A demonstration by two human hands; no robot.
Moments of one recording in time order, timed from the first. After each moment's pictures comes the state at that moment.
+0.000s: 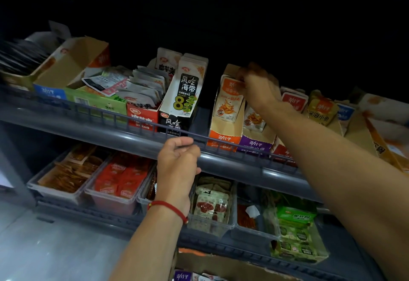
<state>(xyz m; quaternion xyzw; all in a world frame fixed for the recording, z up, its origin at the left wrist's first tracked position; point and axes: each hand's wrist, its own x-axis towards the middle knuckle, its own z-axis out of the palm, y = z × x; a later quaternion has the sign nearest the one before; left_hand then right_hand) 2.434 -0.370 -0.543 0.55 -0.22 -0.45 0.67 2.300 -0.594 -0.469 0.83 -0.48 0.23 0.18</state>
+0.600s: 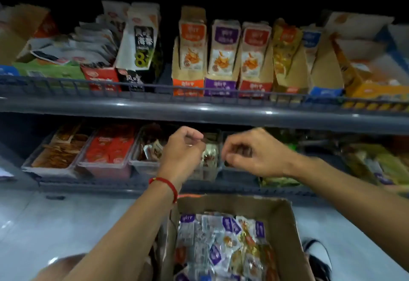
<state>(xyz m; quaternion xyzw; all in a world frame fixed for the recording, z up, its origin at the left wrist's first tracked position) 2.376 -0.342 -0.609 0.64 -0.46 -0.40 0.46 2.183 -0.373 -0.571 0.89 -0.36 0.13 -0.24</state>
